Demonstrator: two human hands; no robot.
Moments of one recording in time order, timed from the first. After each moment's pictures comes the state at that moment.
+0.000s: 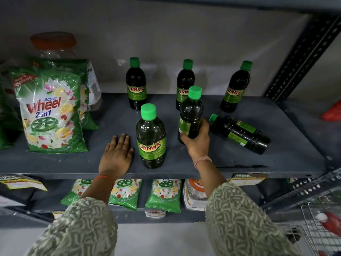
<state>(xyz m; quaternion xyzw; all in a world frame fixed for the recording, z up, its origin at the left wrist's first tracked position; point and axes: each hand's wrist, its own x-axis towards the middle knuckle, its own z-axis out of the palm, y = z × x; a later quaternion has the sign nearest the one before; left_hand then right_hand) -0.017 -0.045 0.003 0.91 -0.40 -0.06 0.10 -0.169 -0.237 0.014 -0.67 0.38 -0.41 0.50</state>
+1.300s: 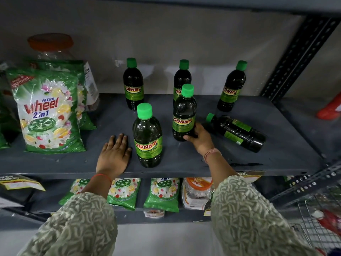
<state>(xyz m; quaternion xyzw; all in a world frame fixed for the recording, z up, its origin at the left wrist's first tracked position) -0.019 -0.045 0.005 0.91 -0.39 -0.06 0.10 -0.181 -0.277 0.009 -0.76 0.33 -0.24 0.51</state>
